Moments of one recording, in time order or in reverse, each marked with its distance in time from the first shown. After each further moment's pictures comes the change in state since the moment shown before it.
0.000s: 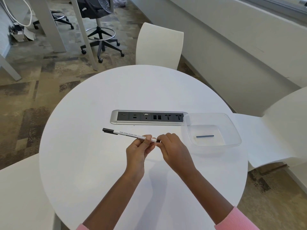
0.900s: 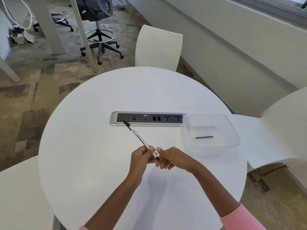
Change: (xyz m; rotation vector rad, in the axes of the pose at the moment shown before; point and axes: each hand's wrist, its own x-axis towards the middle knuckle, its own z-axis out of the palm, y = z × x) left_hand 0.003 -0.019 -0.016 0.413 -0.152 0.028; right_hand 0.007 0.014 -0.013 0.788 -0.841 0.574
